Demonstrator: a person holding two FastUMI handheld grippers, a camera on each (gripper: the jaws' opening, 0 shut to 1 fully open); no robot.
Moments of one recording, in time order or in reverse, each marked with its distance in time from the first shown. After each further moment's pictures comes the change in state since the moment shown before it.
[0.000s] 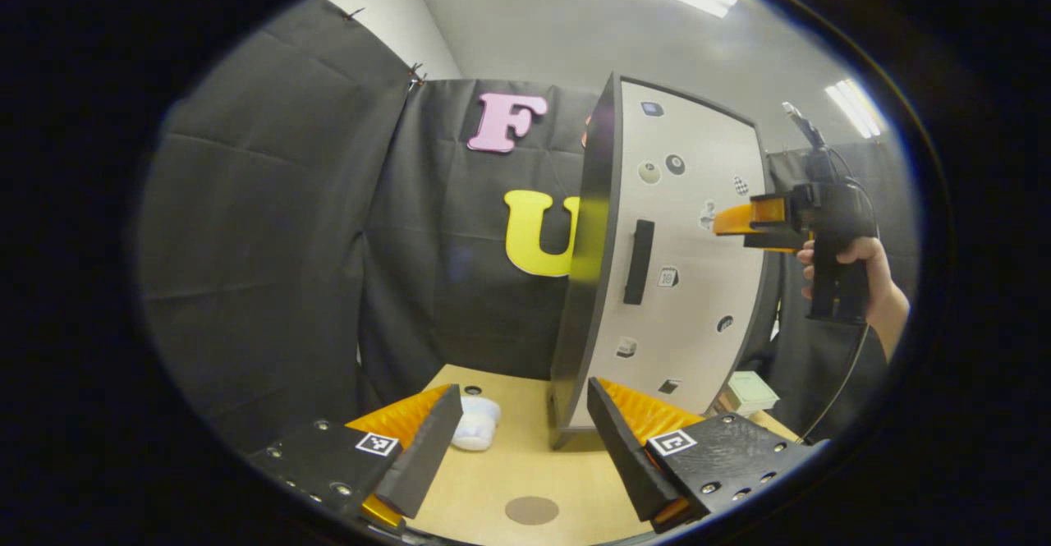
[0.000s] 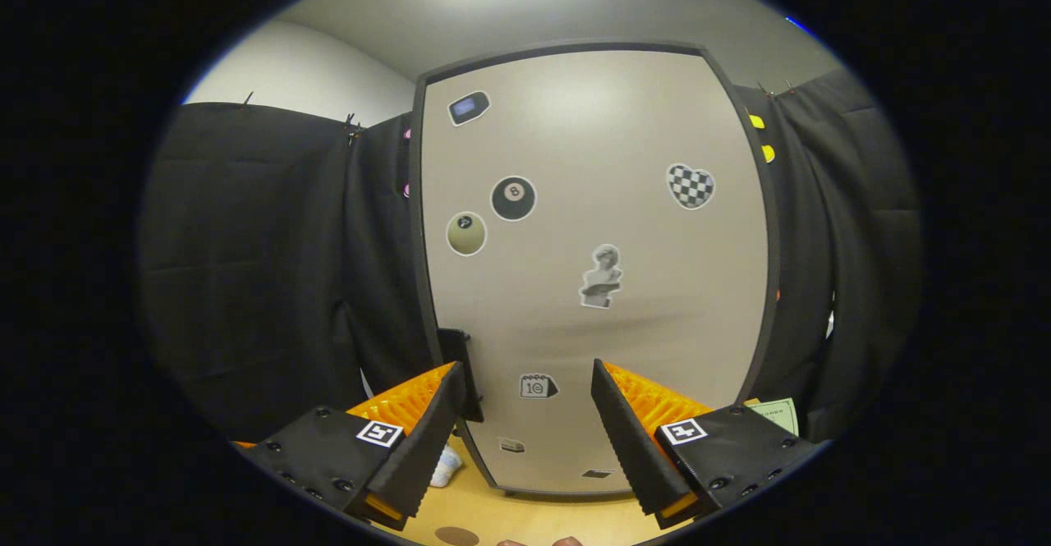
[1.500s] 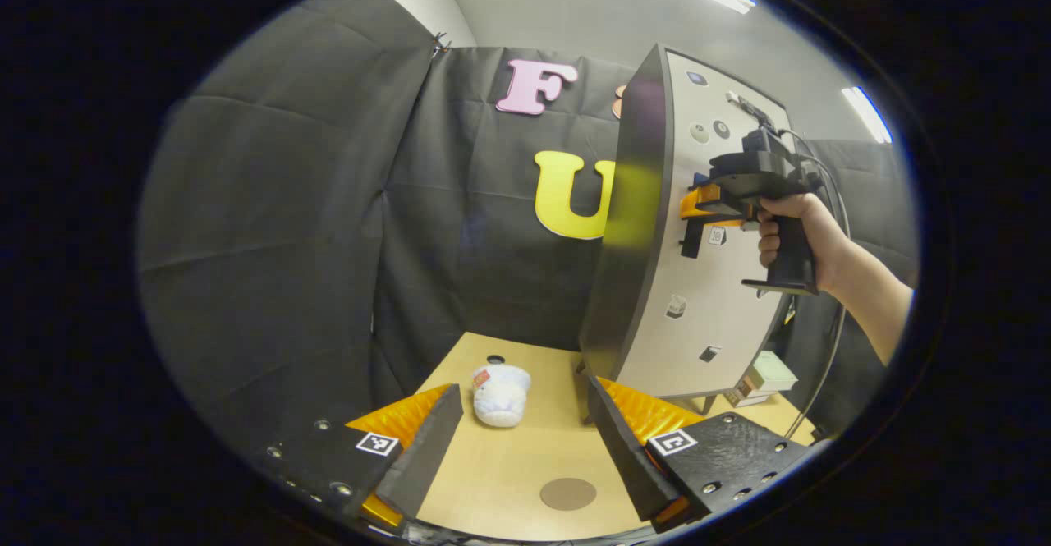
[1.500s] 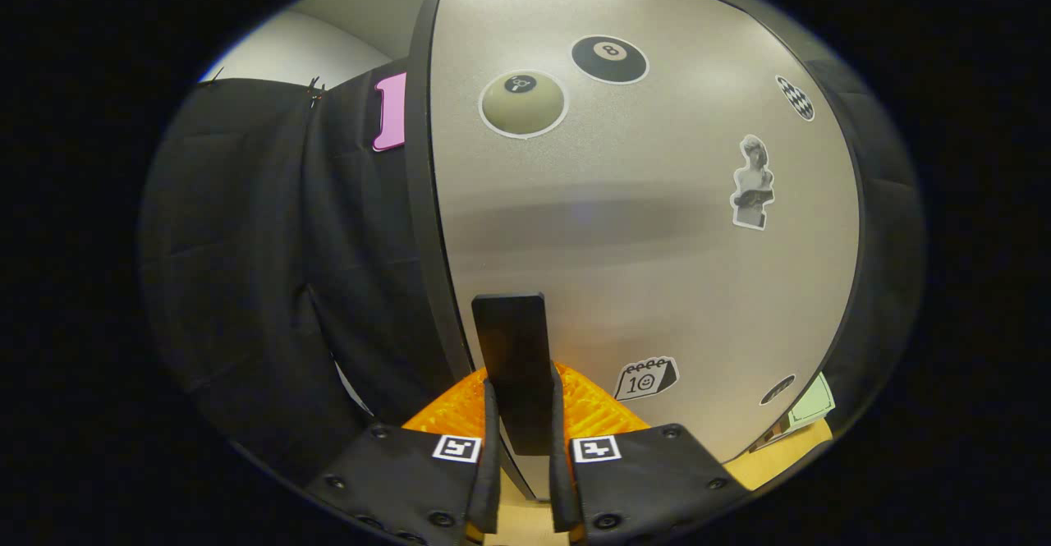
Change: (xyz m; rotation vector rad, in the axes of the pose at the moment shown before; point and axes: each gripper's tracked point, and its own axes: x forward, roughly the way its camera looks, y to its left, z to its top) left arm 0.025 0.067 -0.059 -0.062 0.111 0.014; right arm 0.115 0.053 -0.063 0.061 0.125 -0.119
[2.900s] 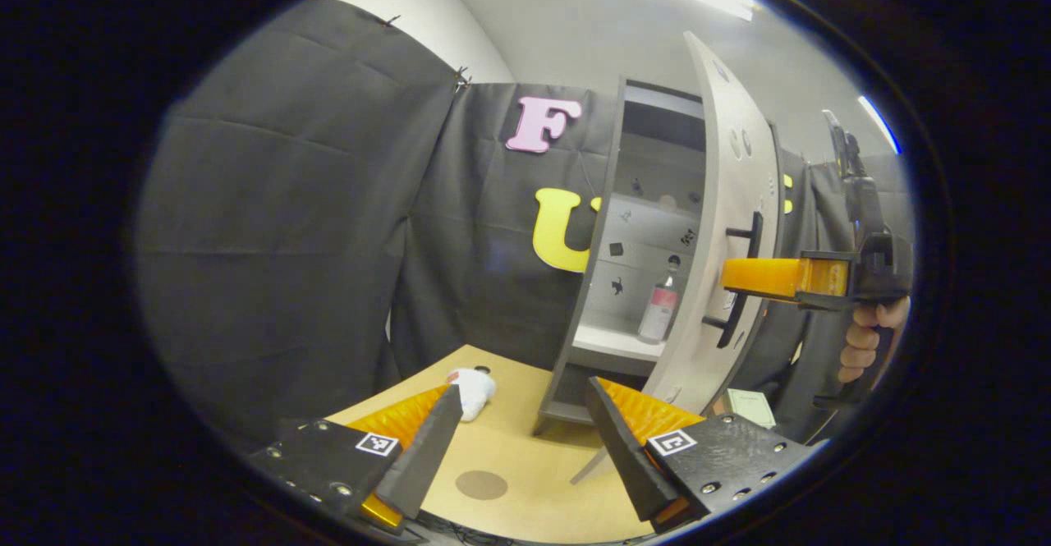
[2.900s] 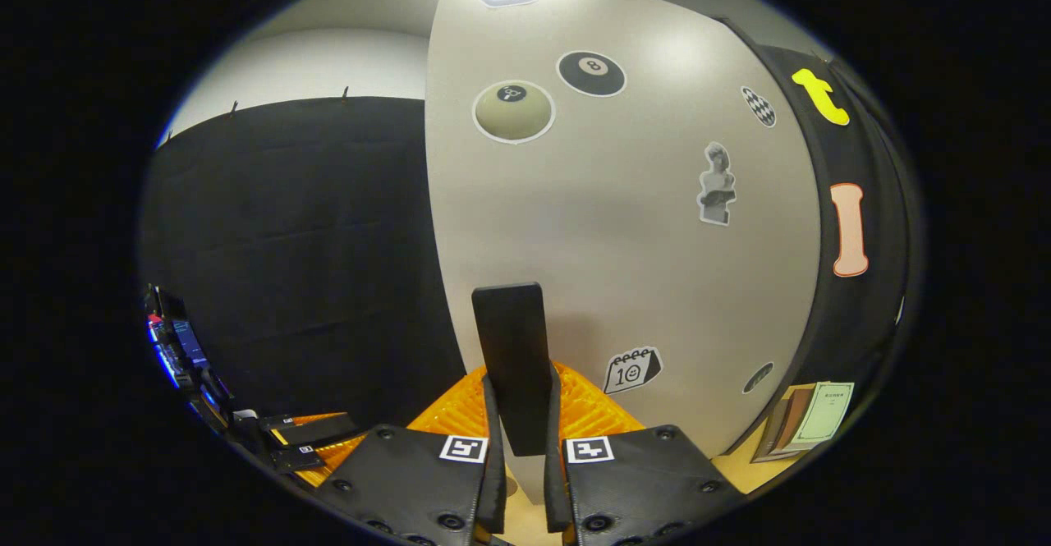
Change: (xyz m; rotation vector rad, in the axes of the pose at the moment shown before) left arm -0.098 -0.190 0.026 -0.019 -0.108 0.190; right arm -0.070 -0.036 -0.009 -0.108 0.011 0.571
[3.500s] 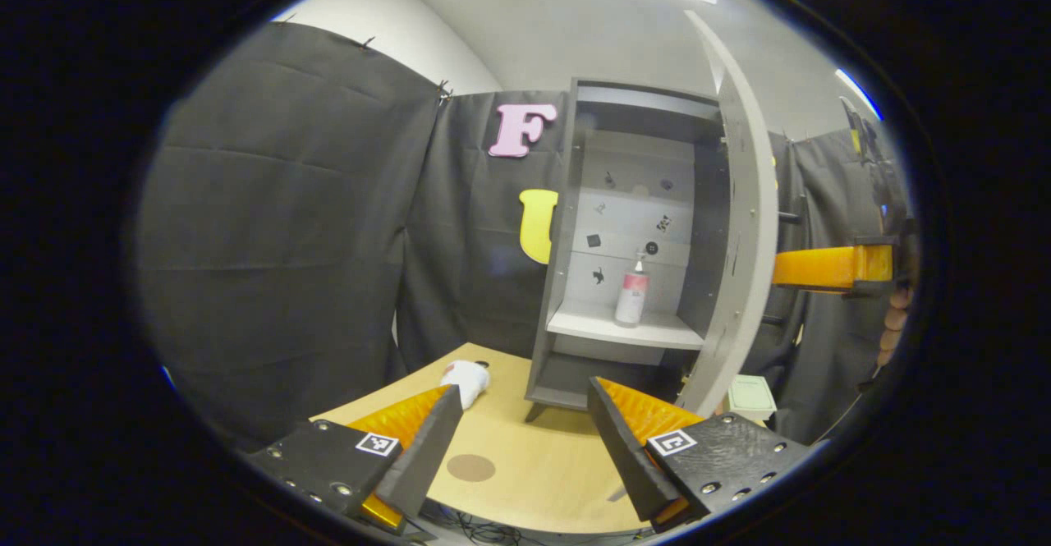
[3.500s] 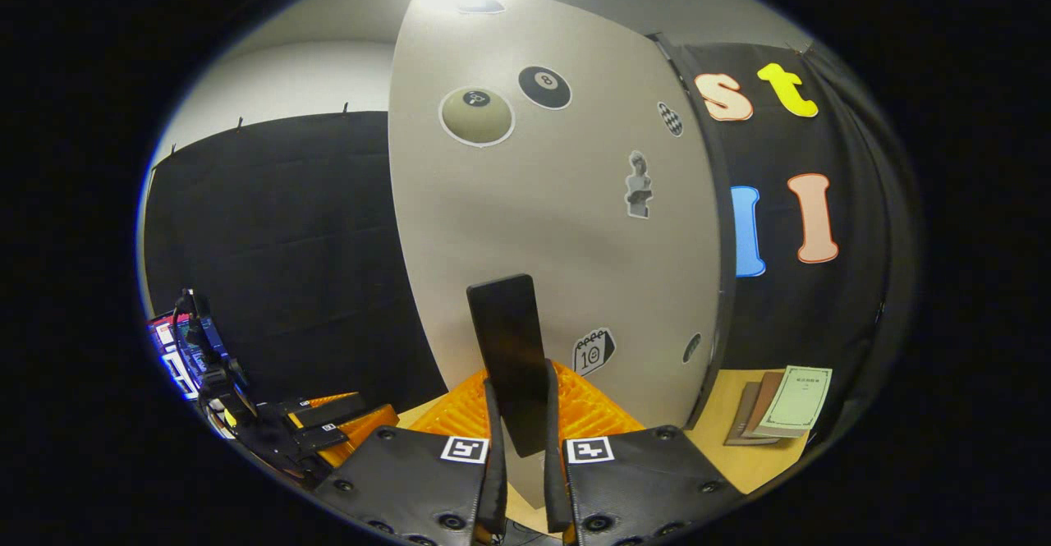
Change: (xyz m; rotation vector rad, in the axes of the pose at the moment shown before) left arm -0.056 -0.076 -0.017 0.077 -0.029 0.013; right arm -0.048 -0.037 -0.010 0.038 0.000 -0.030
